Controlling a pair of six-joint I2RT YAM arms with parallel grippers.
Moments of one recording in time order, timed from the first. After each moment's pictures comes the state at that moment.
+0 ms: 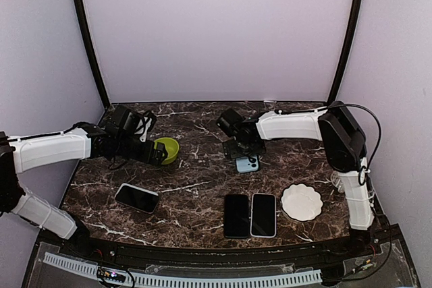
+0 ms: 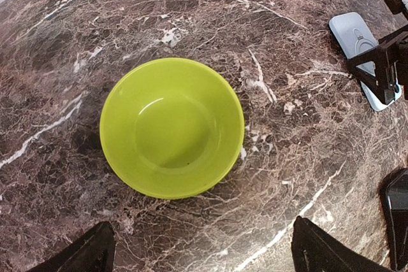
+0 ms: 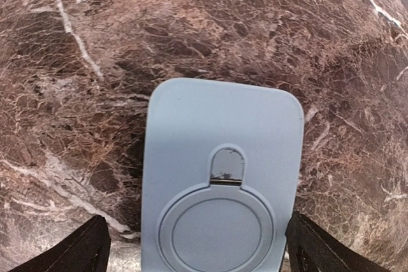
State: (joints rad) left arm -0.56 1.35 0.86 -0.37 -0.08 -0.22; right arm 0.83 2.20 1.67 -0.67 0.44 0.55
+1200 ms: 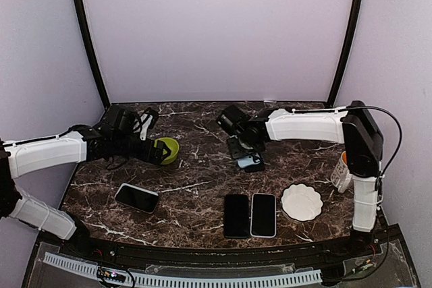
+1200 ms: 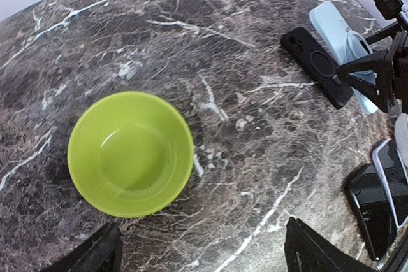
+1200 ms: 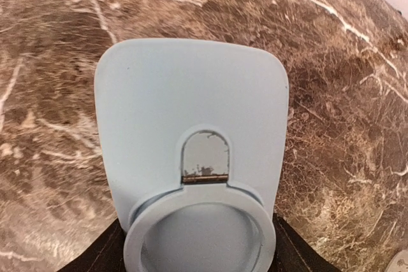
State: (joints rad) left arm -0.55 1.31 0.83 -0.28 0.04 -0.18; right arm 0.89 2.04 1.58 -0.70 0.50 0.52
